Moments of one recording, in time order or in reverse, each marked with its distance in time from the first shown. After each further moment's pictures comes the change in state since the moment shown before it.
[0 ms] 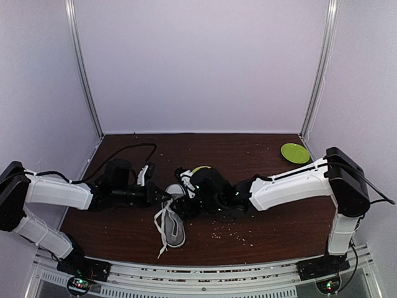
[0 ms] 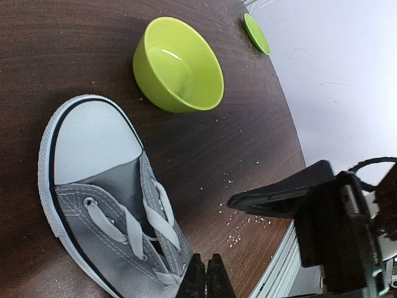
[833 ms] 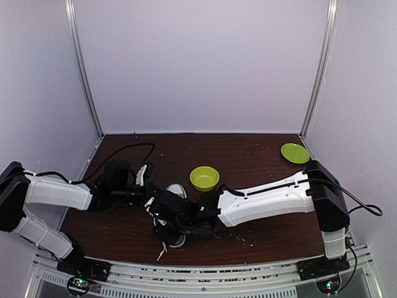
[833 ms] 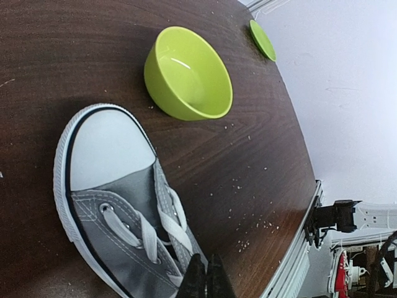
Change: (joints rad) left arm 0.005 -0.005 -0.010 0.007 -0.030 0.009; right arm 0.197 0.196 0.389 -0.463 0.103 -0.143
